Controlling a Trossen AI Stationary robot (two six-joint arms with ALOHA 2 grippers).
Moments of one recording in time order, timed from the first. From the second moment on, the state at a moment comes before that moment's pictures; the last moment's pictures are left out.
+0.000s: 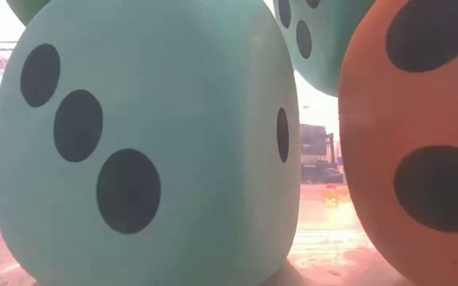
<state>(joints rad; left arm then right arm) -0.60 1.39 1.10 -0.52 -0.86 -0.50 0.48 1.37 1.37 -0.84 0.05 -0.07</state>
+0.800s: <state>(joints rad) -0.53 1.39 1.10 -0.84 -0.73 -0.91 0.41 1.24 1.23 -0.76 0.24 -0.07</state>
